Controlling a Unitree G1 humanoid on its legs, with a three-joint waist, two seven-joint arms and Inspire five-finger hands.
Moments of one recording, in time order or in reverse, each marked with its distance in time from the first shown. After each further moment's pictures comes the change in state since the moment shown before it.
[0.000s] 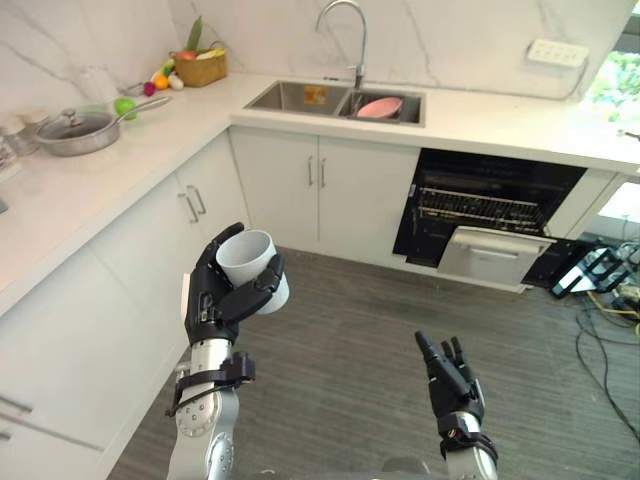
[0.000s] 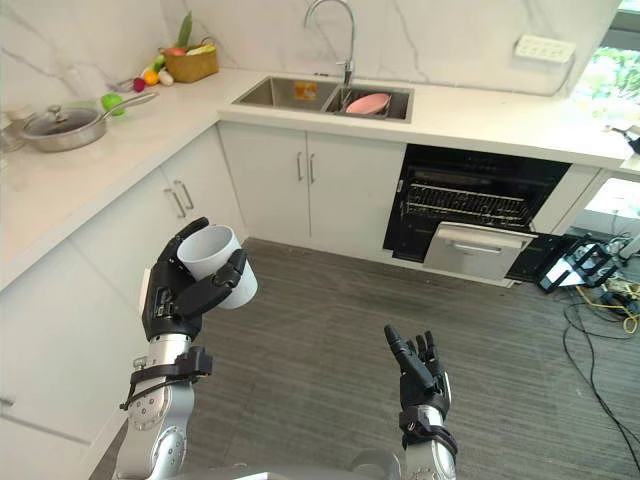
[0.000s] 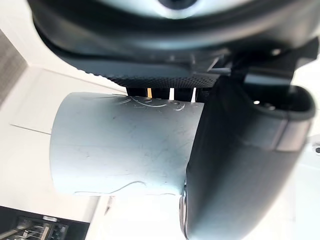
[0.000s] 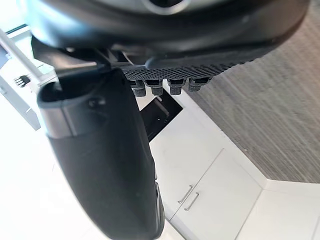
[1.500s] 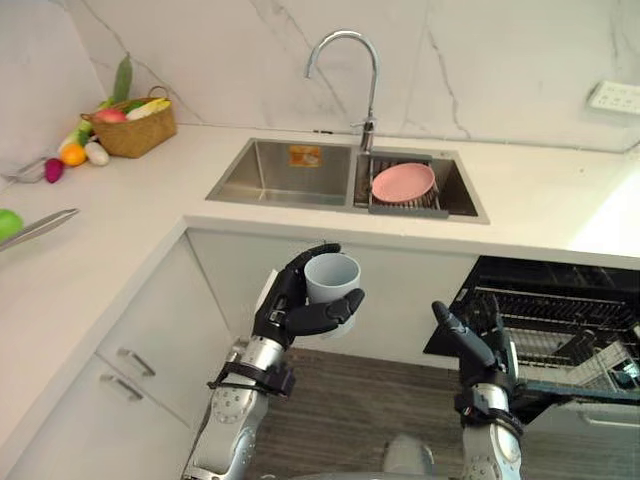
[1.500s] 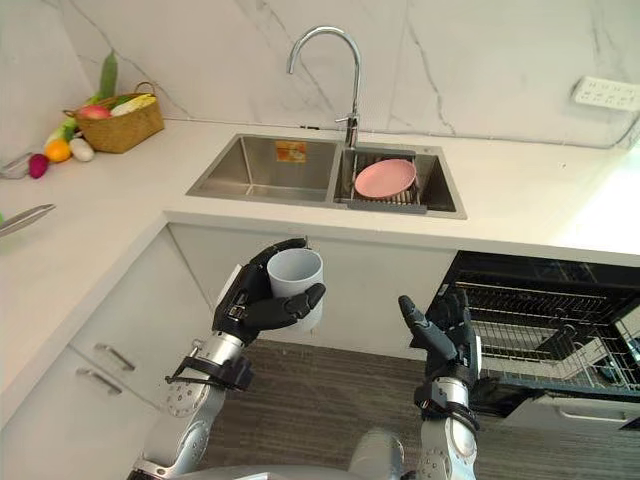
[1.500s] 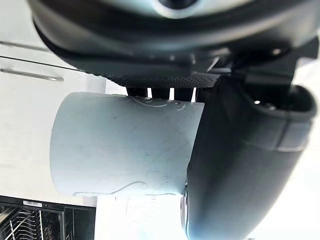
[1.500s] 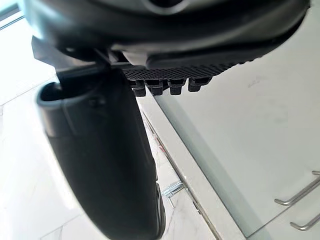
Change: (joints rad) left arm -0.080 0.074 -0.199 0.116 0.019 0.052 -0.296; right arm -0.017 -0.046 -0.035 -0.246 -0.171 -0.109 -0.080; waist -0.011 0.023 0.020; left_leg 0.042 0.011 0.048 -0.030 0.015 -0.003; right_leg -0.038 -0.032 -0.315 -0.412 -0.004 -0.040
